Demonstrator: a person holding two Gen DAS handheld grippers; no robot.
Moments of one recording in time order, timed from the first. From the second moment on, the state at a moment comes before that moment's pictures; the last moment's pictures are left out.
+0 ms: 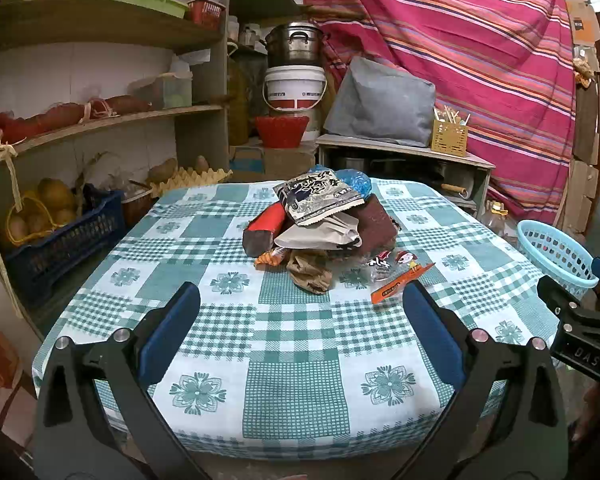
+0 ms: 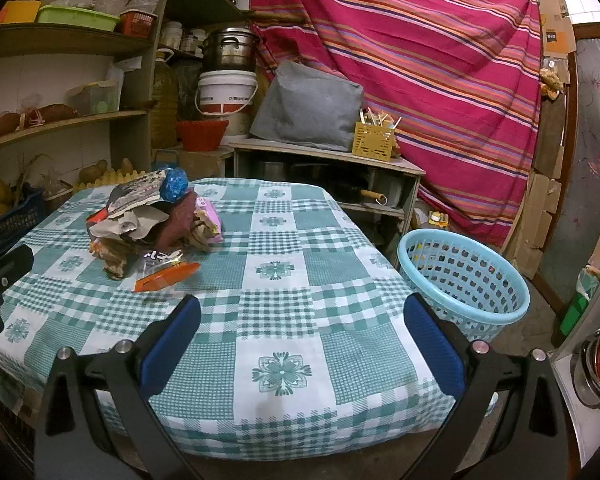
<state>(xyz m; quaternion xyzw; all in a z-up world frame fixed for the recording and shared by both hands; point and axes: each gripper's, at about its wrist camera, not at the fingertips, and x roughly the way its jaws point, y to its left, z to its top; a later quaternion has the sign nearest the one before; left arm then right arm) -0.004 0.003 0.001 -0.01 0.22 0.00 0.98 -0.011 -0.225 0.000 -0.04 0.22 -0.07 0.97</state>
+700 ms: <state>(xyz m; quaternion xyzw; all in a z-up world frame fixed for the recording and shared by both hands) -0.004 0.004 0.001 0.00 0.21 0.00 0.98 -0.008 -0.223 -0.003 -0.03 0.22 -0.07 0.97</state>
